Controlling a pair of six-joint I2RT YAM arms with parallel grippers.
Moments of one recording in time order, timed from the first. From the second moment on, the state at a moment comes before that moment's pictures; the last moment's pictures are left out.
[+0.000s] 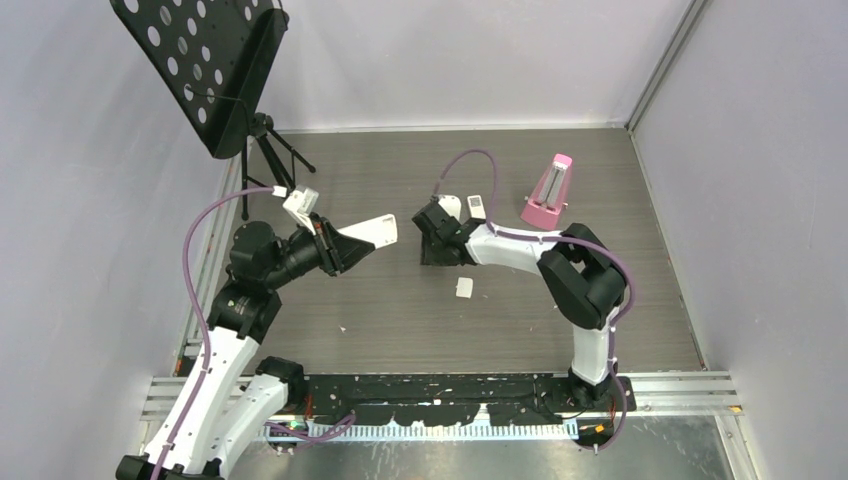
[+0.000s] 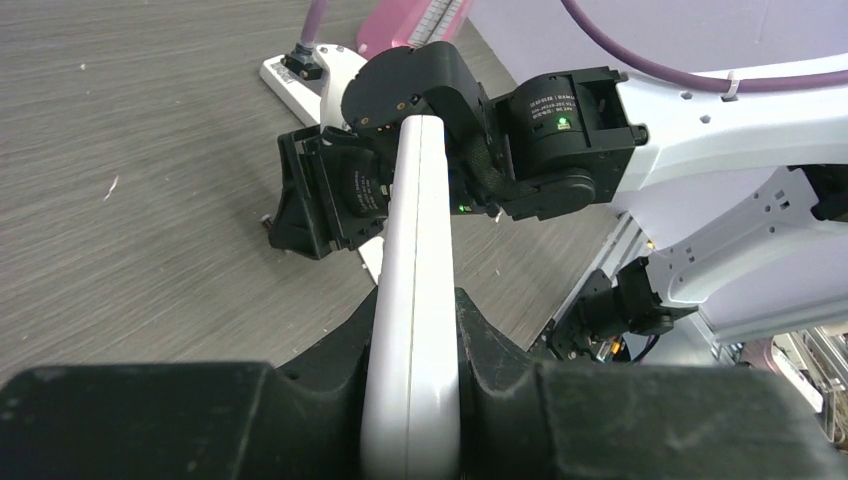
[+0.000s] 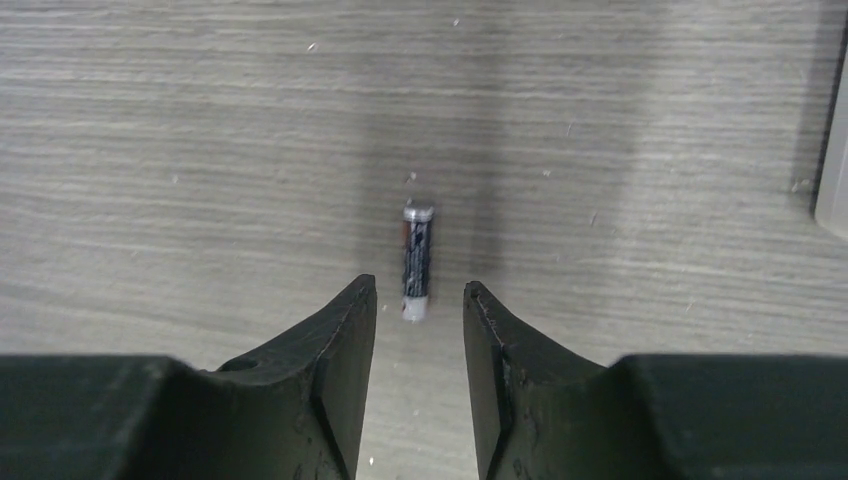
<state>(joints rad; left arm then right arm) -0.27 0.69 0.73 -0.20 0.63 -0.46 0.81 1.89 1.22 -0.31 0.25 0.75</state>
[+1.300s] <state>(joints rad) -0.27 0.83 0.69 -0.12 0.62 -0.55 0.81 1.29 0.80 0.28 0.25 0.47</state>
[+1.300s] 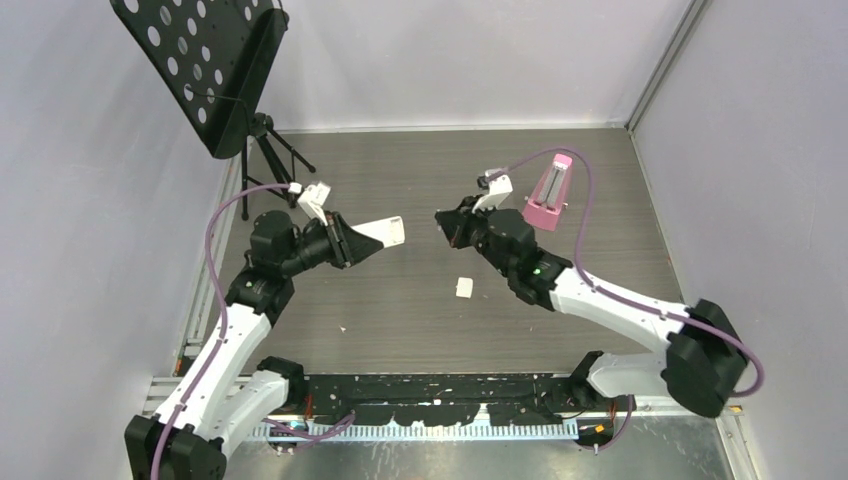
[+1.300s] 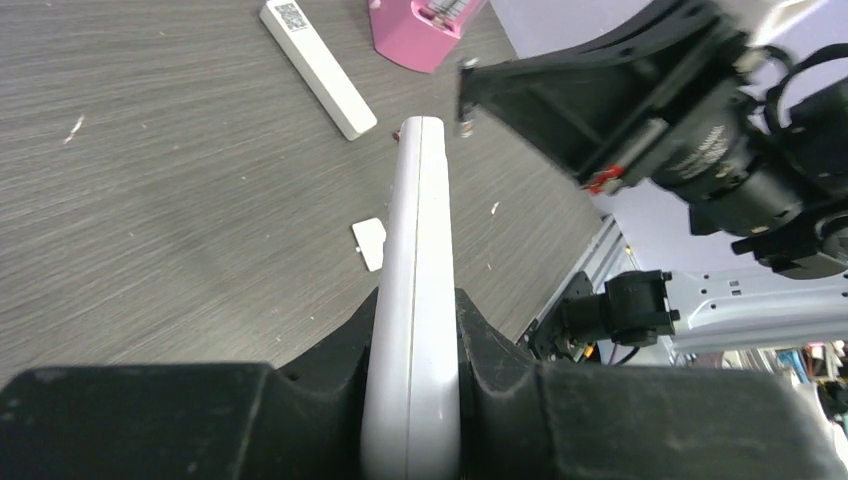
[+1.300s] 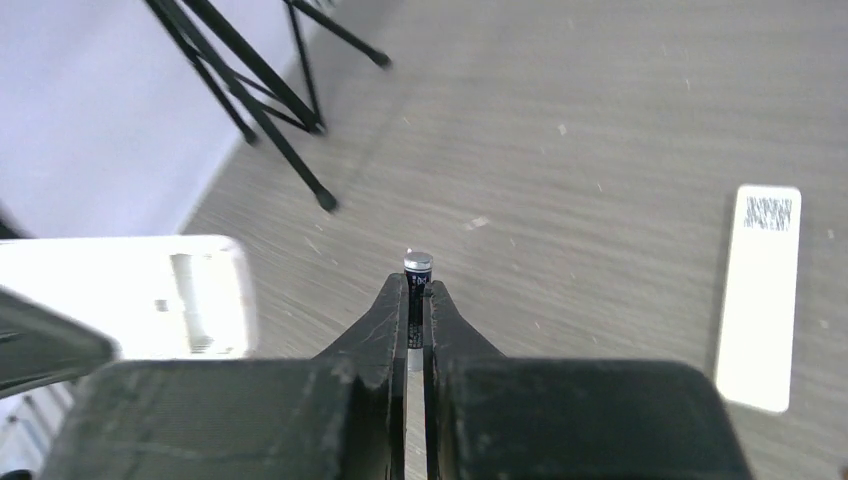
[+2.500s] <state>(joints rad) -0.29 0.91 0.68 0.09 0.78 -0.67 0.78 1.17 0.89 -0.10 0.55 0.80</state>
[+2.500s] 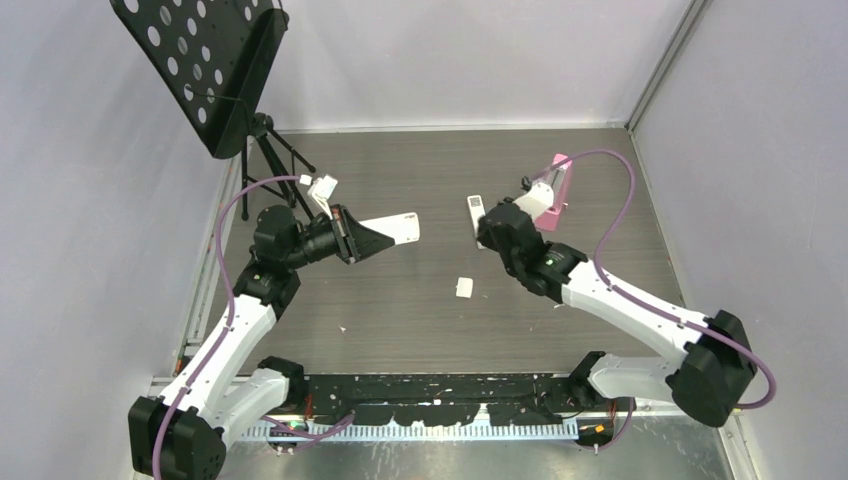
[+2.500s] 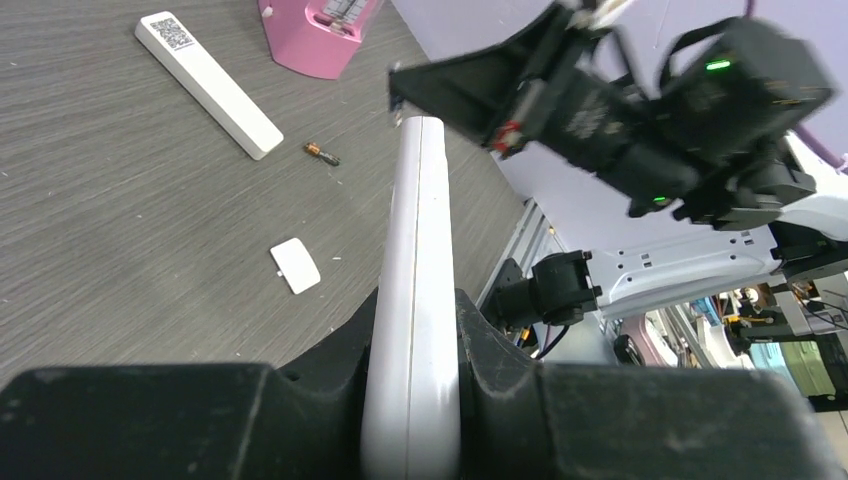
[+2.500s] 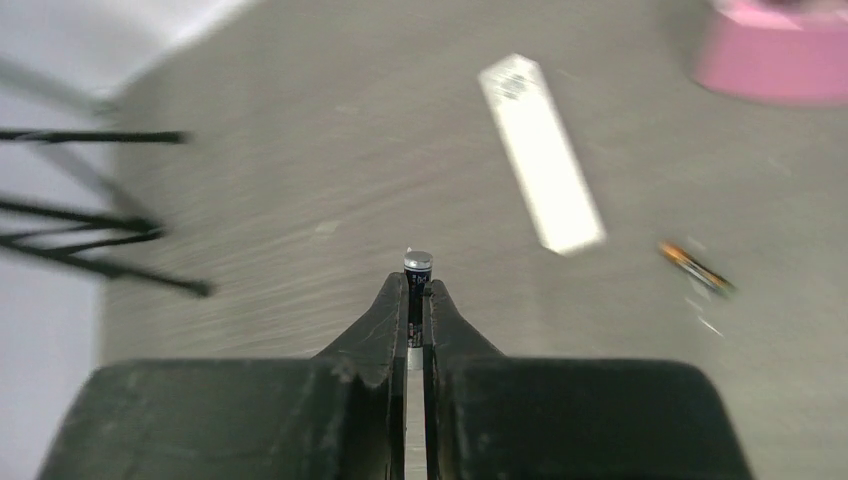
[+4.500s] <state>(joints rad) -0.29 0.89 0.66 0.03 0.73 -0.63 0.43 1.59 0.88 -0.46 0.26 0.56</state>
